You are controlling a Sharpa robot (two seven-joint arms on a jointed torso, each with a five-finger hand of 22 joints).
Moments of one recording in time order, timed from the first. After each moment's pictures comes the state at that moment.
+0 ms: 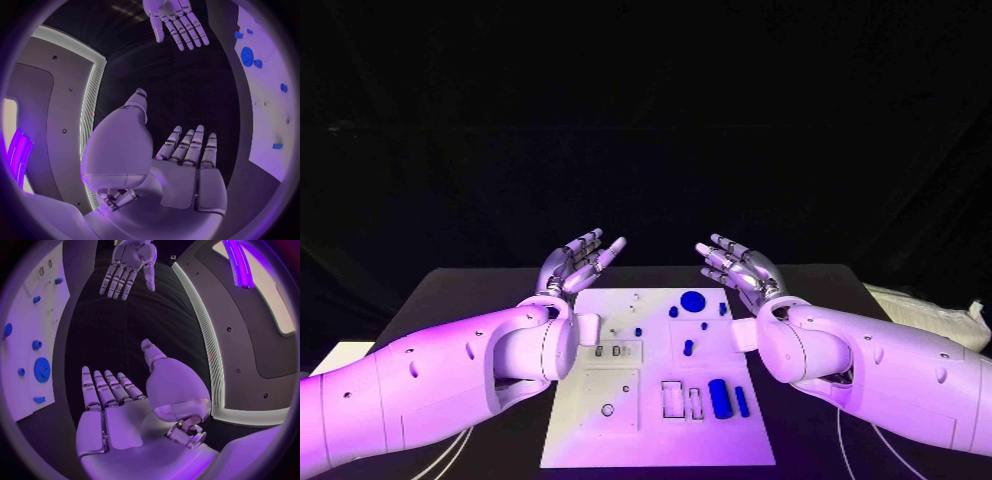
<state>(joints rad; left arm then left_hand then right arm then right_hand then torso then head) 1.11 -0.72 -0.05 1.52 0.05 -0.69 0.52 1.28 -0.20 0.05 0.28 0.12 0.41 0.15 0.03 0.04 0.33 0.21 0.03 0.03 0.42 0.20 0.04 0.04 0.10 0.22 0.28 0.03 0.03 1.01 -0.78 0.04 1.53 -0.11 -0.55 0.40 1.10 0.09 0.10 -0.07 0.18 0.32 0.15 0.03 0.03 0.34 0.25 0.03 0.04 0.31 0.24 0.03 0.03 0.06 0.36 0.29 0.04 0.05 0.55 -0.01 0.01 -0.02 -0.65</state>
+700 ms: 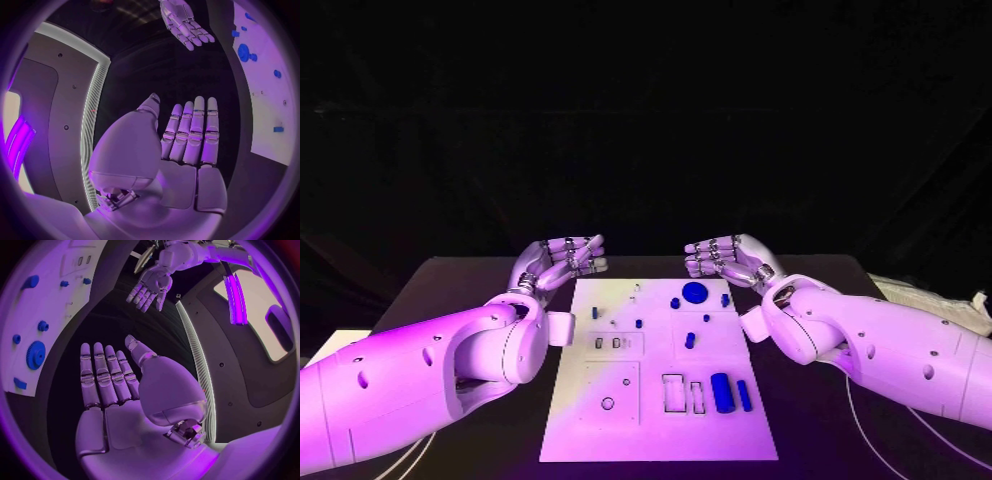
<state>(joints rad) 1.12 -0.82 -0.05 1.58 0.01 -0.59 0.54 1.38 -0.06 0.10 0.26 0.11 0.97 0.21 0.13 0.08 1.04 0.17 0.15 0.07 1.07 0.13 0.19 0.12 0.17 0.89 0.24 0.25 0.12 1.03 -0.78 0.07 1.41 -0.57 -0.40 0.34 1.28 0.09 0.20 -0.23 0.17 0.88 0.22 0.08 0.06 0.97 0.19 0.09 0.06 0.97 0.16 0.11 0.06 0.16 0.79 0.27 0.20 0.10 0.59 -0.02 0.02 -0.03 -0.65</state>
